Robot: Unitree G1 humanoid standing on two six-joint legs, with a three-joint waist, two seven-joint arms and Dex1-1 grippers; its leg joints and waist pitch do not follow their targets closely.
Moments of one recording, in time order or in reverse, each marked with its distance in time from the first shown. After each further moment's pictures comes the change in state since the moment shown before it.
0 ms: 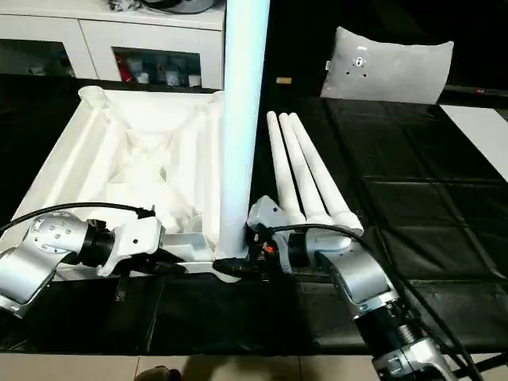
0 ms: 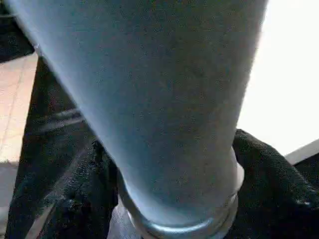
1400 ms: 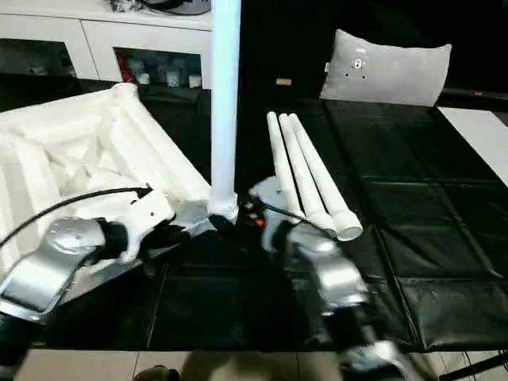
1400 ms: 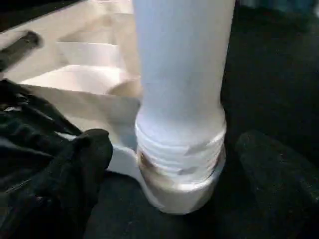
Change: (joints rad) left arm 0.043 -0.105 0.067 -0.151 0.051 0.338 0.305; right arm 0.002 0.138 -0.135 0.098 -0.049 -0.152 -0.288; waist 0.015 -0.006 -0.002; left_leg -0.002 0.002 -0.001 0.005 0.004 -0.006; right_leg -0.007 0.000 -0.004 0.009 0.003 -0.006
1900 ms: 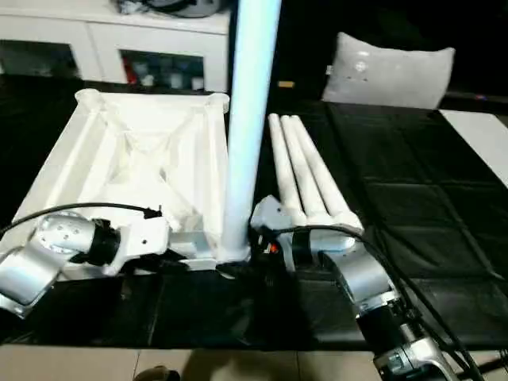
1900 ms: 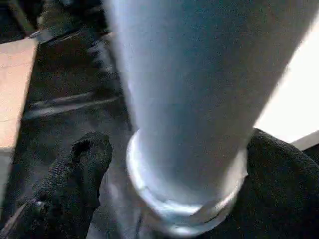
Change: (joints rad) left arm -0.066 0.115 -0.112 0.118 0.008 -0.308 -0.250; right arm -0.005 -0.162 0.143 -0.048 -0.001 0.029 0.337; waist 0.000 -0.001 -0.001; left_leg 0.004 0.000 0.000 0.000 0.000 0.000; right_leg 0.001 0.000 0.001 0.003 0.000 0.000
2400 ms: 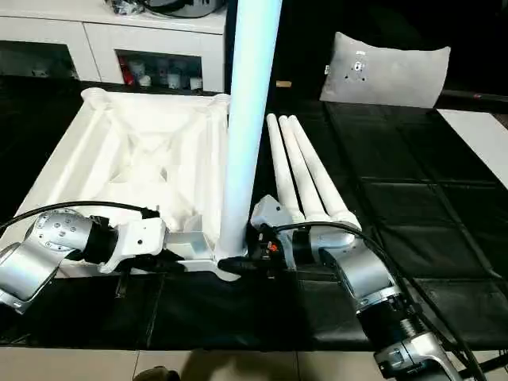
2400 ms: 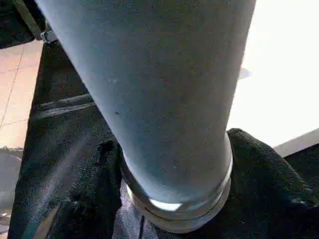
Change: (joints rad) left arm -0.008 0.002 0.001 0.037 -0.006 -0.053 -0.030; right arm -0.021 -0.001 -0.011 0.005 0.015 0.058 0.015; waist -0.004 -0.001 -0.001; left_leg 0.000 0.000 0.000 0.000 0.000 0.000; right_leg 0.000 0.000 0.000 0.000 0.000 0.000
